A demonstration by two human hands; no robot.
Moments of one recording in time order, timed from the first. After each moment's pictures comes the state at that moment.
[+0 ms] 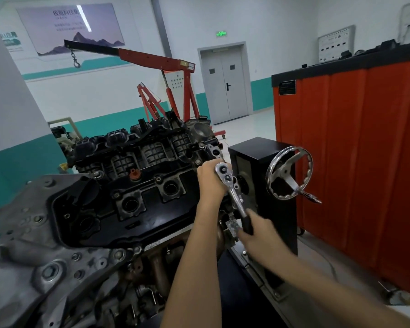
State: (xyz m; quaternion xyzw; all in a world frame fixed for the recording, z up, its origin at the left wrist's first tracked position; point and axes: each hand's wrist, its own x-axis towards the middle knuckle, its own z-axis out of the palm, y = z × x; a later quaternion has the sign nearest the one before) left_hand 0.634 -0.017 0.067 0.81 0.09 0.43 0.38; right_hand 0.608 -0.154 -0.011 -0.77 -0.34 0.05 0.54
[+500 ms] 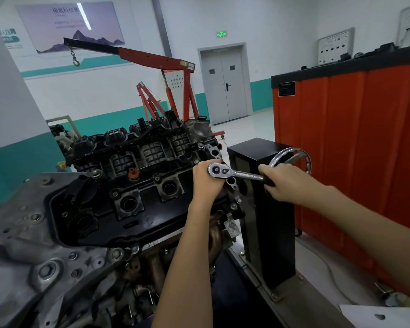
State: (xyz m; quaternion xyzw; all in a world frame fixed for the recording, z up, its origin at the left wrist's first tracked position) left_hand 0.634 -0.002 0.064 0.83 0.05 0.43 0.36; right_hand 0.702 -0.189 0.069 -0.87 -0.46 -0.16 0.12
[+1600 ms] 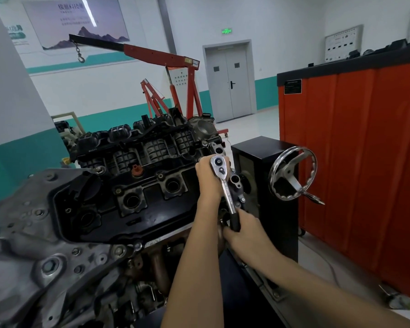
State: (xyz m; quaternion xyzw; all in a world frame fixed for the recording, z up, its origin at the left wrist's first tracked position) left_hand 0.643 -0.008 0.069 0.77 0.11 0.47 0.41; right_hand 0.593 -0.133 -0.001 -0.73 -0.35 0.08 0.58
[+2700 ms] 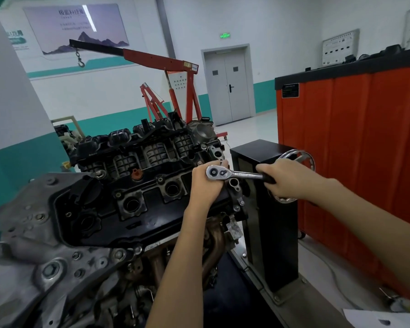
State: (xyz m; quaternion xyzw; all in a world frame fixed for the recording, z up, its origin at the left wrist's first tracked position) left_hand 0.622 -0.001 0.065 0.80 0.04 0.42 0.42; right_hand 0.698 -0.186 0.088 -0.86 -0.48 -0.15 0.09
